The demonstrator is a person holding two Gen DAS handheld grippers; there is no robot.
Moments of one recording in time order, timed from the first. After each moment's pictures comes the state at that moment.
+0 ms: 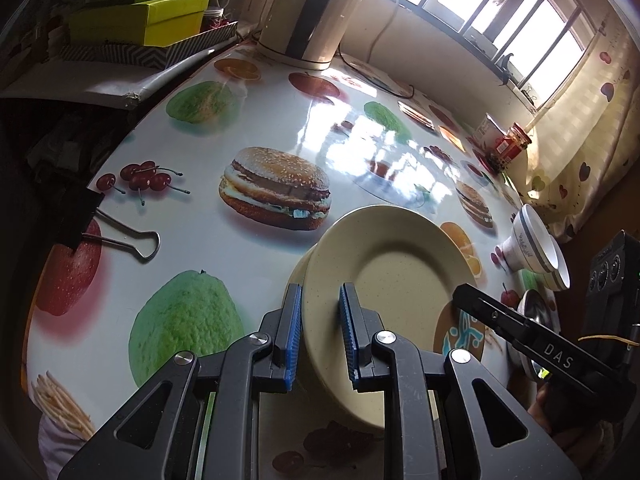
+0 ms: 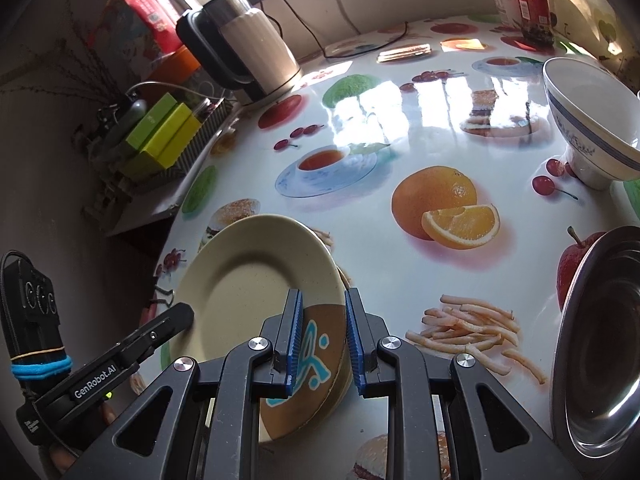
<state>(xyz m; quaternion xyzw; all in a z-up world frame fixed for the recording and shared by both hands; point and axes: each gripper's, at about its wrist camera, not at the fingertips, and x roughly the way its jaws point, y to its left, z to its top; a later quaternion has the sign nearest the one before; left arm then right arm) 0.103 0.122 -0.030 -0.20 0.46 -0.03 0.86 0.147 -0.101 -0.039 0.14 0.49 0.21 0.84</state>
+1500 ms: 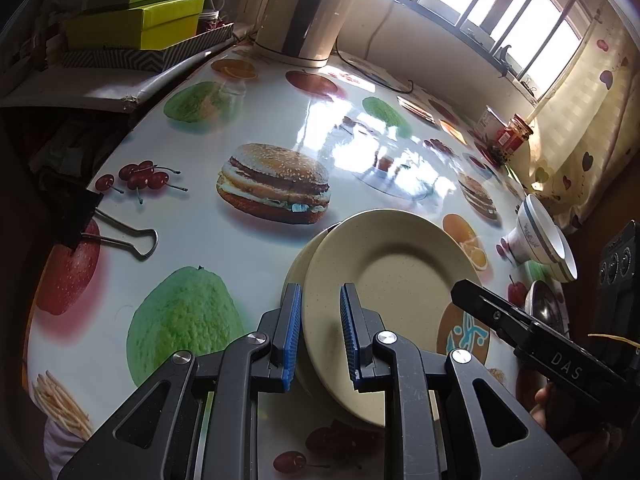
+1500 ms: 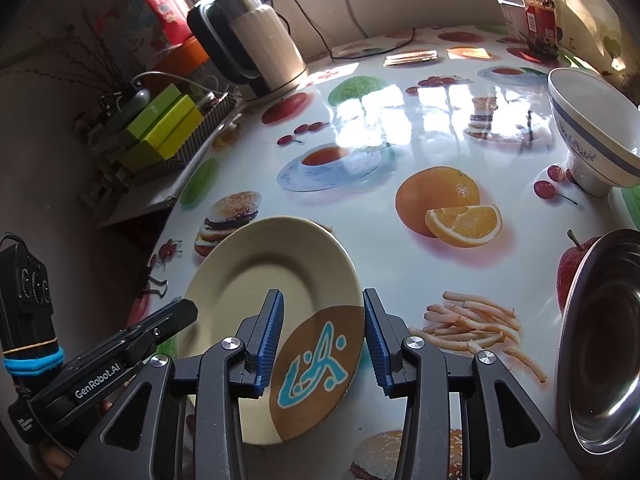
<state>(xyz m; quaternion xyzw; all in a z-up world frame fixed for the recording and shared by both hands) 0.102 0.116 -0.033 -0.18 0.46 -0.03 0.87 0.141 -0.094 -0.039 0.12 0.48 0.21 0.84</state>
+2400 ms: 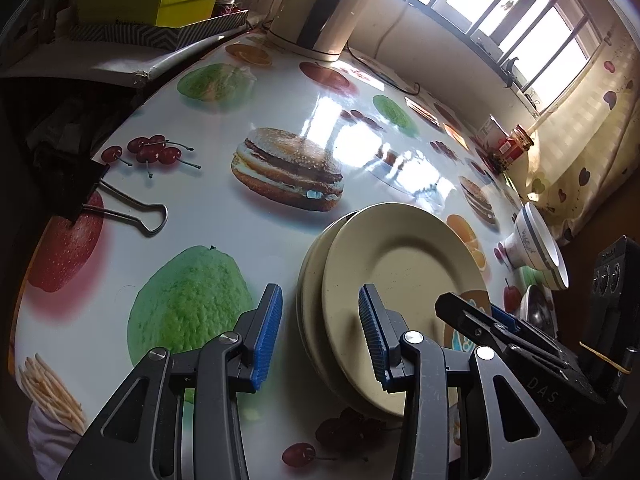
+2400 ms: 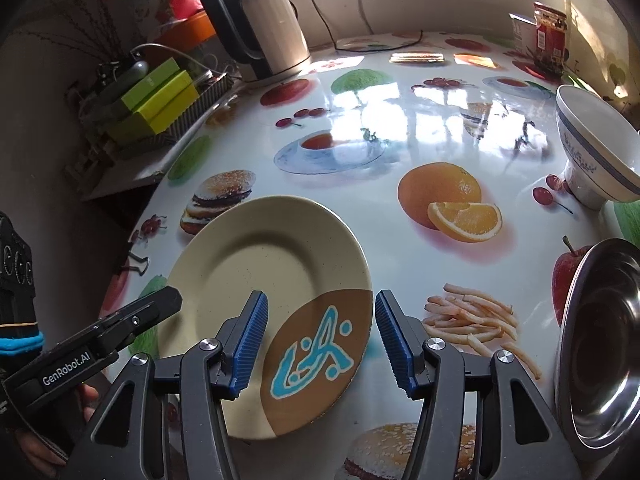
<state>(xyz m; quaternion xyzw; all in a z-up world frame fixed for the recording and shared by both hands) 0.094 0.130 -0.043 -0.22 0.46 -0.03 0.86 0.133 -0.074 -0.045 0.05 0.48 0.20 0.85</state>
